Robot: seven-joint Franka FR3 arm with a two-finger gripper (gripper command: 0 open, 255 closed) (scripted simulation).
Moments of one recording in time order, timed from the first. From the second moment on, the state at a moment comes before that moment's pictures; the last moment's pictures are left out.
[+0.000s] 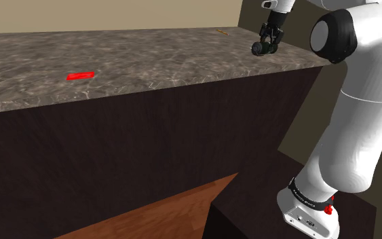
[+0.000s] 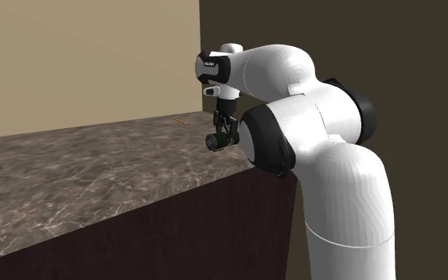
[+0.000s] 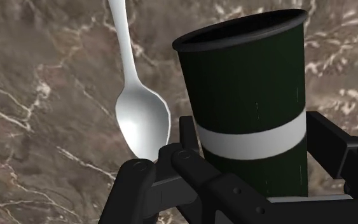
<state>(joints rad) 0.18 0.21 -1.01 -1.43 0.25 1.60 -1.90</state>
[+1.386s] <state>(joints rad) 0.04 0.33 -1.00 -1.14 0.36 1.38 -1.93</state>
